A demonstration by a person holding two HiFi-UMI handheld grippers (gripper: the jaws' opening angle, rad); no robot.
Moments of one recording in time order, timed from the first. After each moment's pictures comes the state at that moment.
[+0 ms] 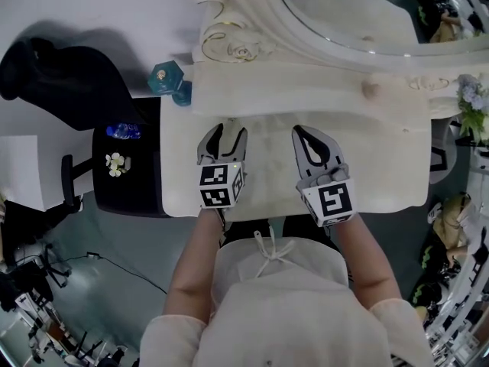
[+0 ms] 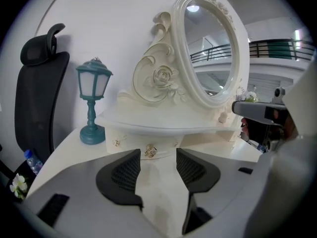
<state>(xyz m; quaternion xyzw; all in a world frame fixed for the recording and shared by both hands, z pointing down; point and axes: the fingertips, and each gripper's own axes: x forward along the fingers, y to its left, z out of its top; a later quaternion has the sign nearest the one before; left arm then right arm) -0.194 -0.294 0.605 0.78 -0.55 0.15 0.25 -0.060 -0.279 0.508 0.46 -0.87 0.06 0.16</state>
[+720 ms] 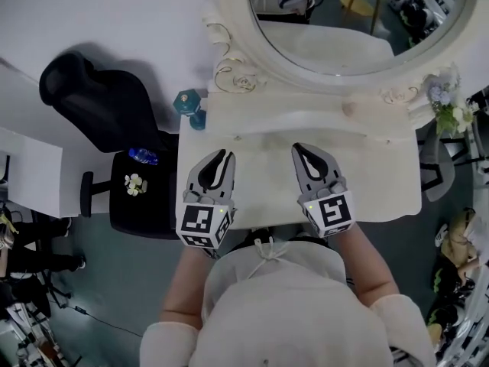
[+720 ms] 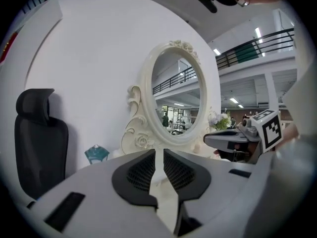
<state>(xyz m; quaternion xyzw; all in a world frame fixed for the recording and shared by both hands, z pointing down) -0.199 -0.227 0.416 0.84 -0.52 0.07 0.09 -0.052 -0.234 0.417 0.46 -0.88 -0.02 0.09</state>
